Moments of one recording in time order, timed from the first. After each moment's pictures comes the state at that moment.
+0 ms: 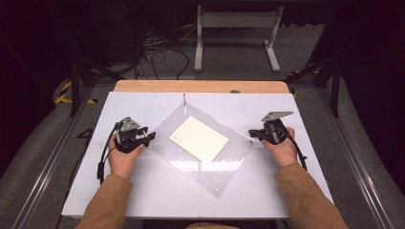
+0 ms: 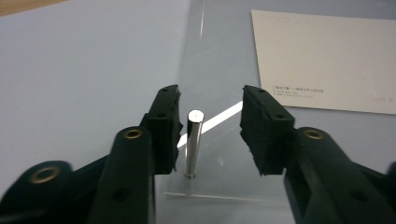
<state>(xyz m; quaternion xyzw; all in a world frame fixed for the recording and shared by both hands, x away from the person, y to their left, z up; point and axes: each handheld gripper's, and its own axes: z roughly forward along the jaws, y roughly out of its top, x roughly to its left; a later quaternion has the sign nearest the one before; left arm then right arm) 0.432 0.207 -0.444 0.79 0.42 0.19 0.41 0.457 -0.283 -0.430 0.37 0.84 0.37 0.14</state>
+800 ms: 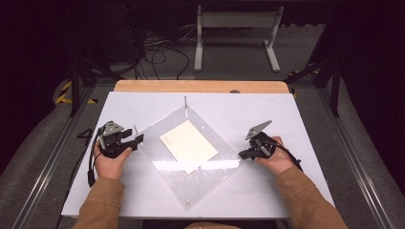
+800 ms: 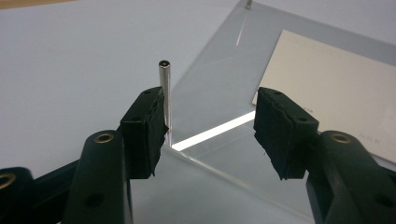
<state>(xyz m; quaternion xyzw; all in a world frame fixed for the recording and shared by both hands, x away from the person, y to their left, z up) 0.412 0.243 -0.436 0.75 0.47 0.21 0.42 0.423 -0.239 -0.436 0.26 0.92 0.28 0.03</state>
